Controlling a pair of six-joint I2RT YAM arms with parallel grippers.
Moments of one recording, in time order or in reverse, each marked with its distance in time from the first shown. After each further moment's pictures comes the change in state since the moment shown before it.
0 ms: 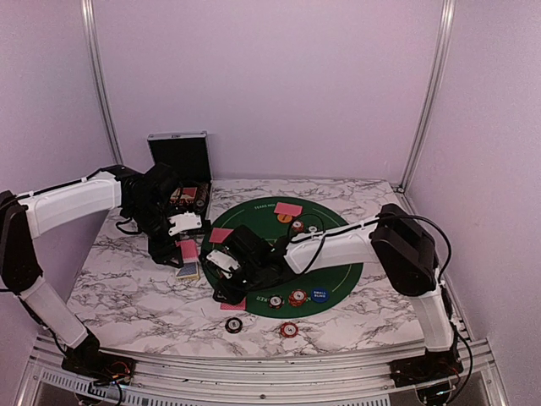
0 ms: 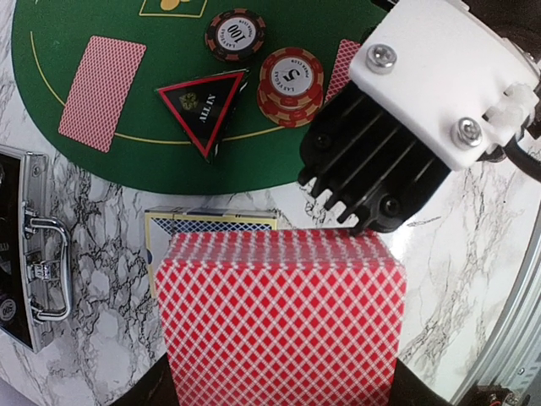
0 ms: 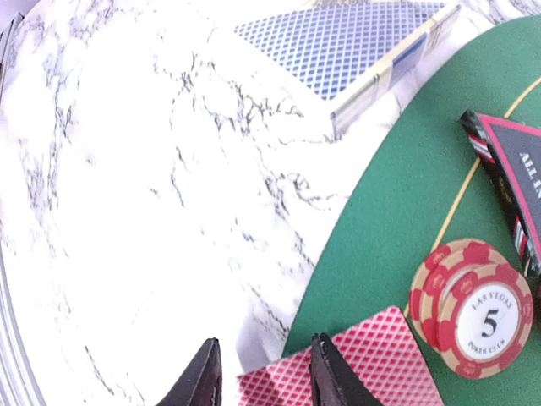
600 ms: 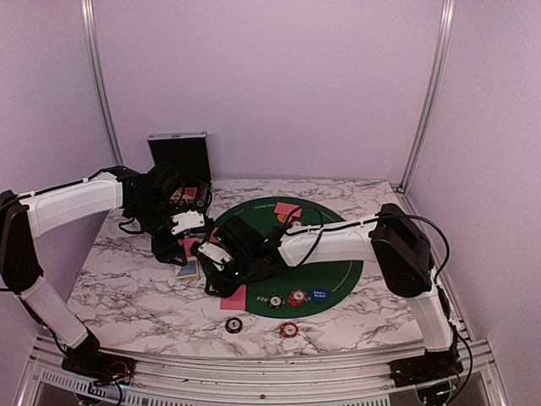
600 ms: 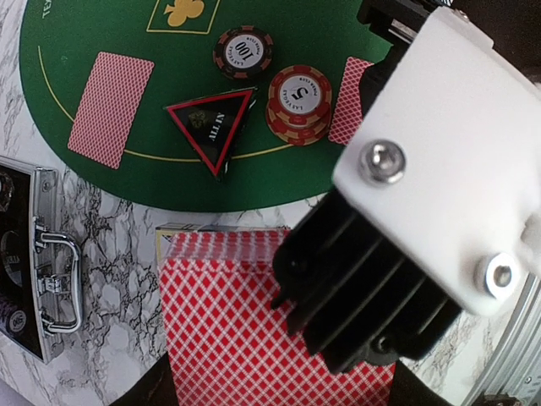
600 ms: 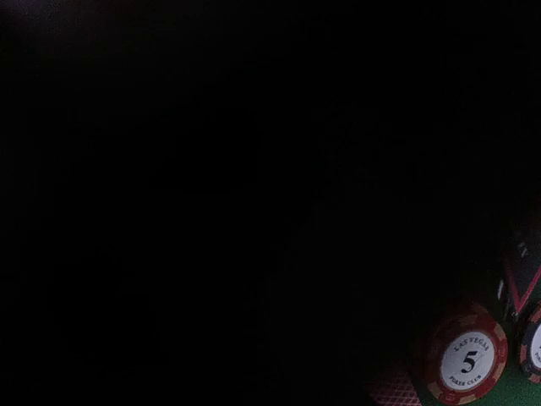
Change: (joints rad) left arm -0.009 0.004 -0.002 0.046 0.008 0.001; right arm 0.005 0.028 0.135 -0.089 -0.017 0.008
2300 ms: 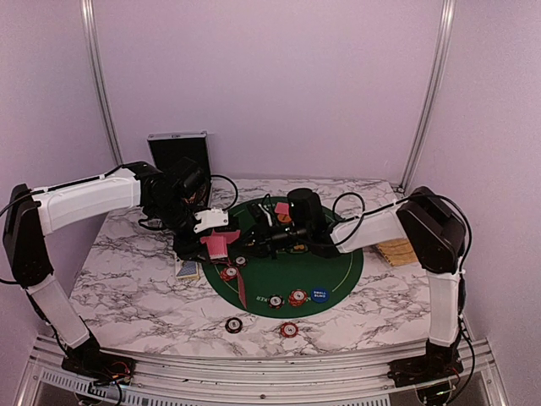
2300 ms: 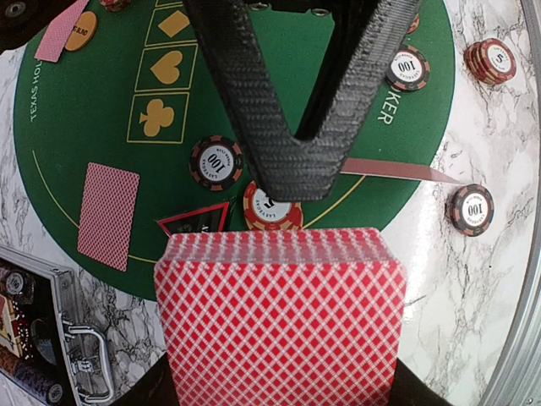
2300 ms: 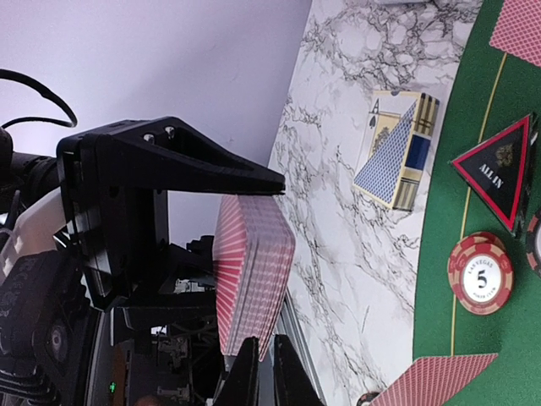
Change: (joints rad) left arm -0.126 0.088 0.122 0.035 0.026 -0.003; right arm -0.309 -0.183 -0.453 0.859 -0.631 0.981
